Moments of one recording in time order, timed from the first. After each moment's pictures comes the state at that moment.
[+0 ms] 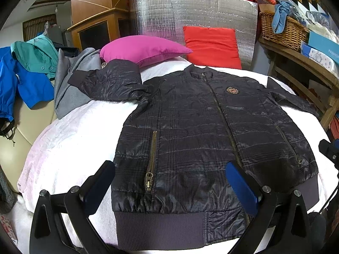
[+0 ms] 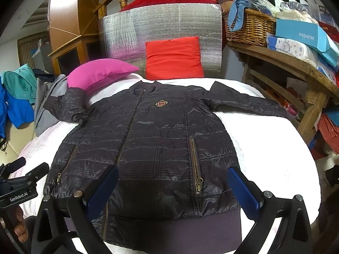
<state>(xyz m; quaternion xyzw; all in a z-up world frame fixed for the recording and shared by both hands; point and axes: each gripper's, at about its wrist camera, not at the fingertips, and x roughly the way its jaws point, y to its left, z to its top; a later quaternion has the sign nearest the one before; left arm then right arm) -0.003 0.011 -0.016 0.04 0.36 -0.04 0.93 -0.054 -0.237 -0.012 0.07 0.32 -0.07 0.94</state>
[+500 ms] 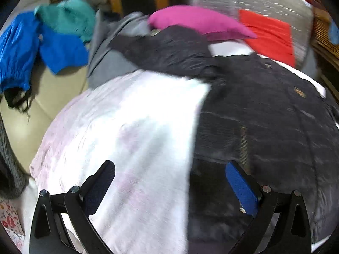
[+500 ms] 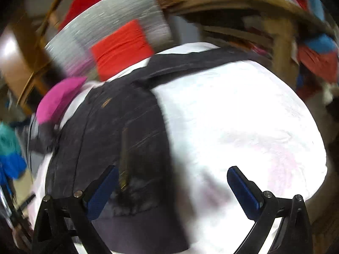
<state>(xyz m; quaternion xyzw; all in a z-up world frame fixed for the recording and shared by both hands) 0.076 0.133 -0.061 -0.01 0.43 0.09 0.90 -0.069 -0.412 -0.059 0.27 0.36 -0.15 0.88</state>
